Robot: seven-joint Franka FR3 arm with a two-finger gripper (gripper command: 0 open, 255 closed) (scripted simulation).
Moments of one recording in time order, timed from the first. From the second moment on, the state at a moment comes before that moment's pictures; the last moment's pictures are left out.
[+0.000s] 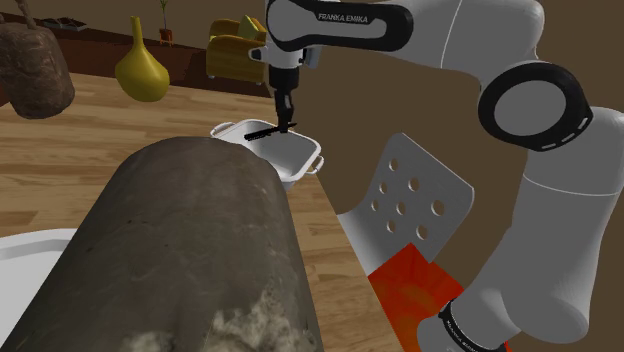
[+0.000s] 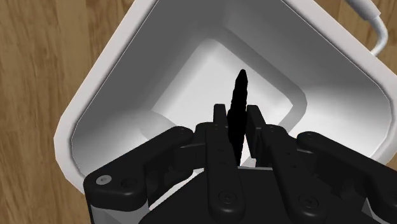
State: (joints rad) arm 0.27 0.38 0.02 -1.34 -0.10 1.61 -0.87
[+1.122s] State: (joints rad) arm 0.26 0.37 0.02 -1.45 -0.10 1.72 -0.86
